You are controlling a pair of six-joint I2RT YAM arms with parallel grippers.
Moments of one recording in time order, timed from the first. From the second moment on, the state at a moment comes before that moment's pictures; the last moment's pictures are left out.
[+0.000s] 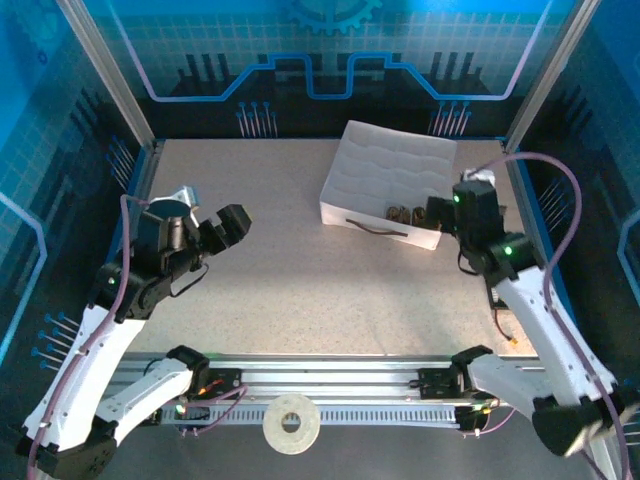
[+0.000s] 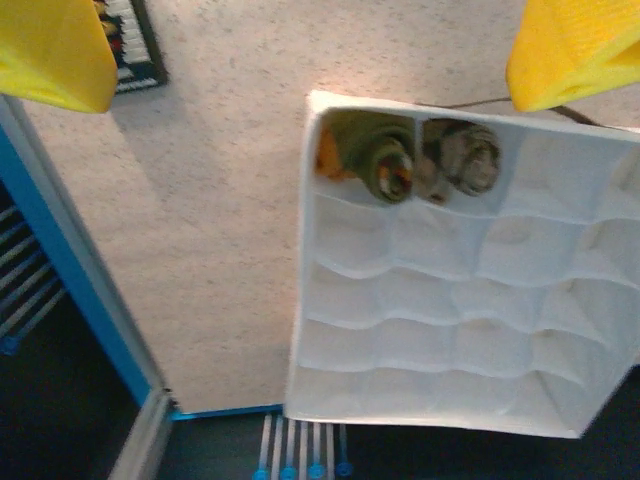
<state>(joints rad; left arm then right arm) -0.37 0.83 1.17 -0.93 -0.12 -0.83 0.31 0.96 1.05 -0.74 0.48 0.29</state>
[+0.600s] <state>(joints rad) -0.27 0.90 0.42 -0.30 -0.56 -0.36 0.24 1.18 0.36 0.16 0.41 -0.09</state>
